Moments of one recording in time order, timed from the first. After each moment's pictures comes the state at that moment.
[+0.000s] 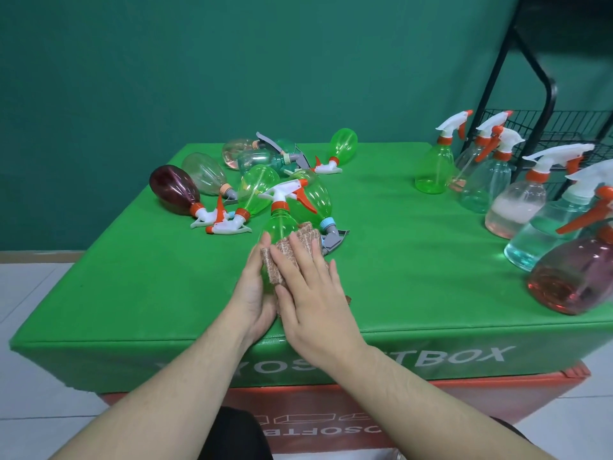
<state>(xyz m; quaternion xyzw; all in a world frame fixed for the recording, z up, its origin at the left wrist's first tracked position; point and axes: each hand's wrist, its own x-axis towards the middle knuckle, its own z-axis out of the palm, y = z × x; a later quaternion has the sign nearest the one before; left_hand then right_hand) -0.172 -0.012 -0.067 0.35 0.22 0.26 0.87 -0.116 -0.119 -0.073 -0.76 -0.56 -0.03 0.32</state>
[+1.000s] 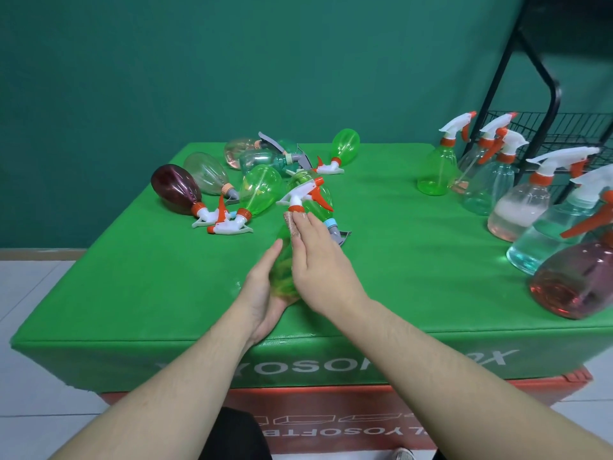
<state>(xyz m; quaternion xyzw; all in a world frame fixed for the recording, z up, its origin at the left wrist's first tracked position) -0.168 -0.014 -0.066 0.41 0.21 0.24 0.85 -0.084 -0.089 -0.035 -0.77 -0.51 0.03 0.38</state>
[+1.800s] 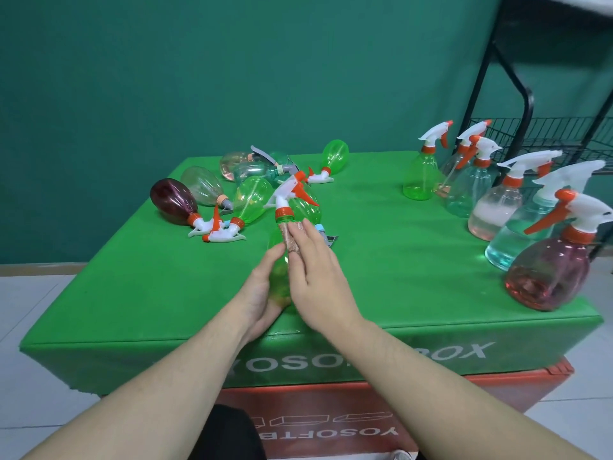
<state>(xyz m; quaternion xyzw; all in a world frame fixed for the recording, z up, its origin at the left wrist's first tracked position) -0.167 -0.038 -0.043 0.50 0.21 0.20 0.82 -0.093 -0.122 -0.040 -0.73 -0.49 0.02 0.47</state>
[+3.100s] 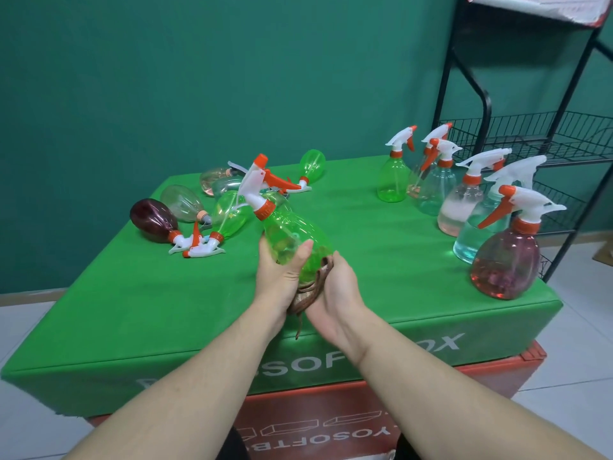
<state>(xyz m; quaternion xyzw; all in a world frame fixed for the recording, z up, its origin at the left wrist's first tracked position) -0.112 -0.082 -0.030 0.60 0.27 0.37 0.65 -0.070 -0.155 -0.013 -0.33 -0.02 0.47 0.82</state>
